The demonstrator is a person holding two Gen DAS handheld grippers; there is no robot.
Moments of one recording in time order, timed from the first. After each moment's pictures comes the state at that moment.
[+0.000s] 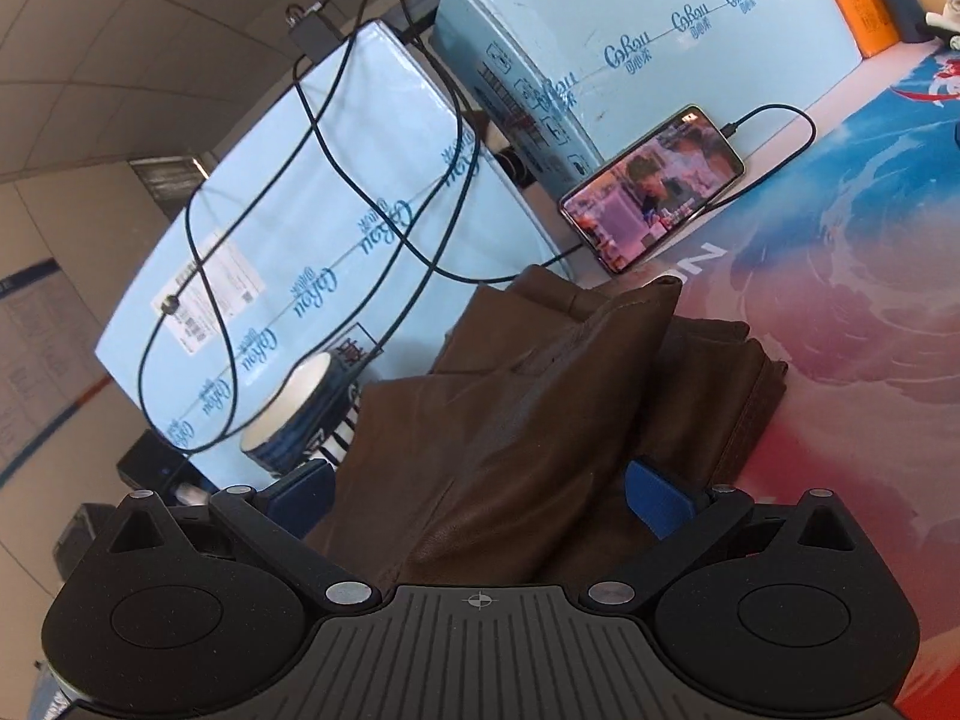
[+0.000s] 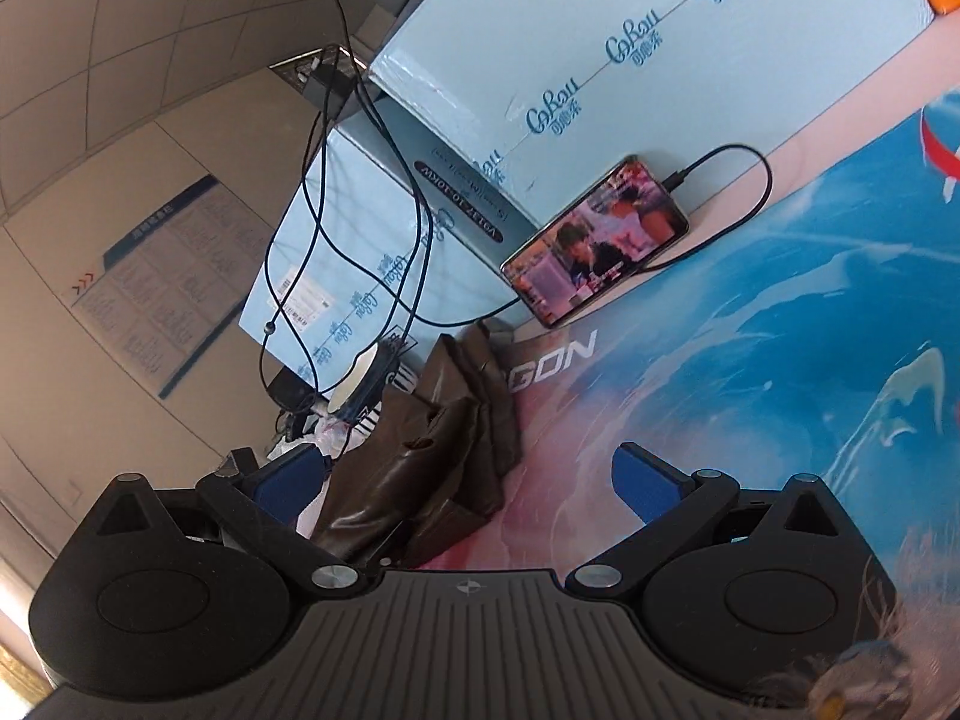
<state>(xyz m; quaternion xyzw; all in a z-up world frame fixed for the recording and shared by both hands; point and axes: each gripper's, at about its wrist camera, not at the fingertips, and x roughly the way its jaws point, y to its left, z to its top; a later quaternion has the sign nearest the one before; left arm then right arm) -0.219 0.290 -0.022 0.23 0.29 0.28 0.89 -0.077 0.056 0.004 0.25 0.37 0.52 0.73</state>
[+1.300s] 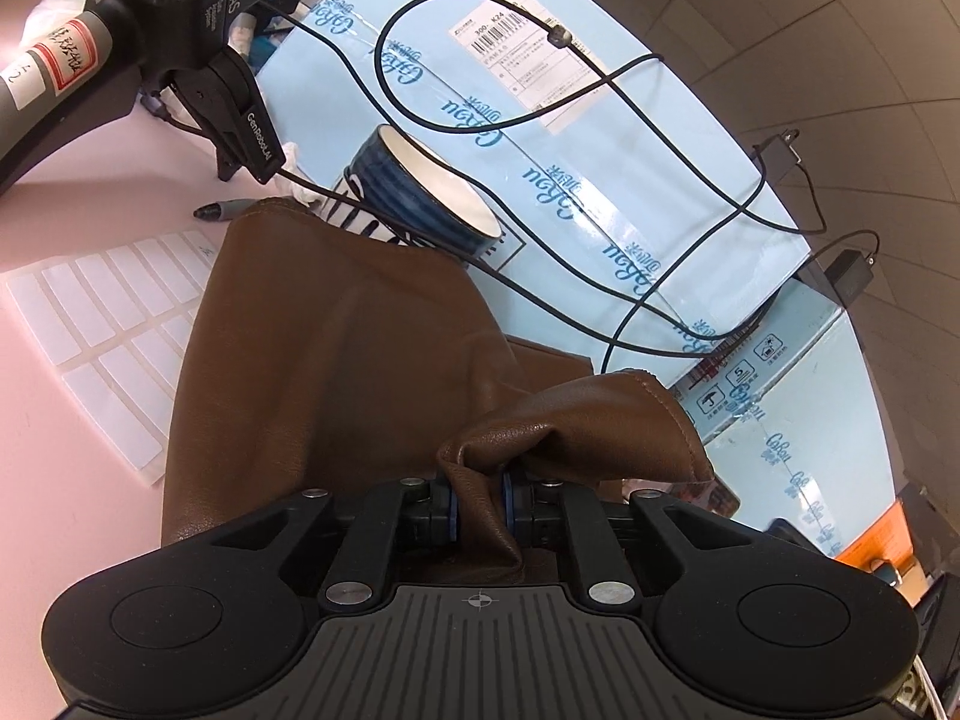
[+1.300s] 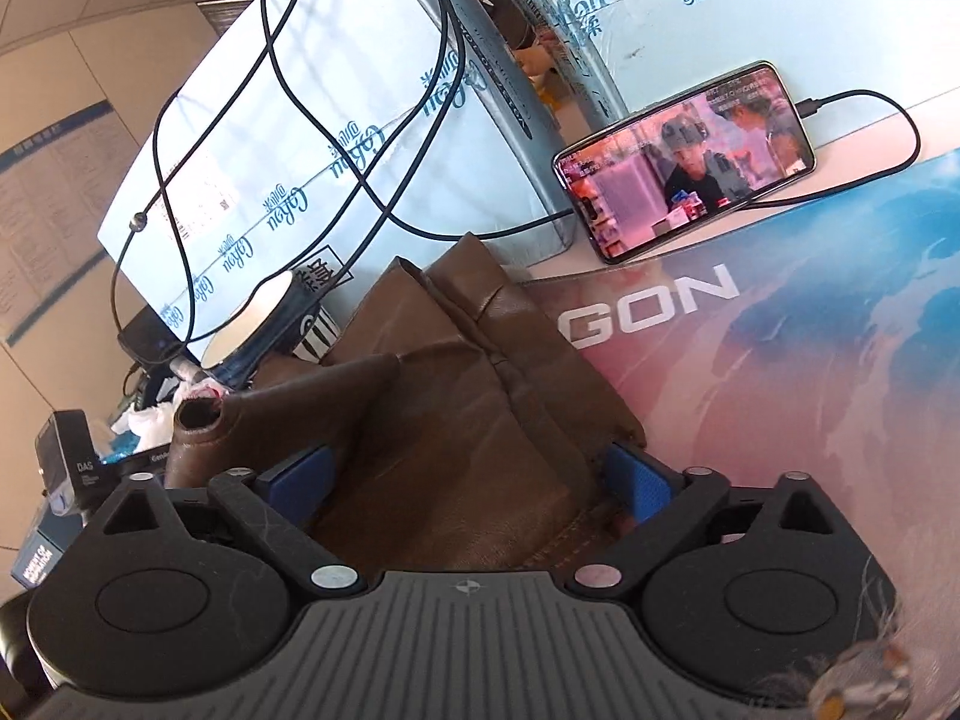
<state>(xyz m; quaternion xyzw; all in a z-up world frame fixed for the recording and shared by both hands) -0.304 0.444 -0.042 -0.41 0.09 0.21 0.88 -0.116 0.258 -0.021 0.15 0.37 0.41 0.82</state>
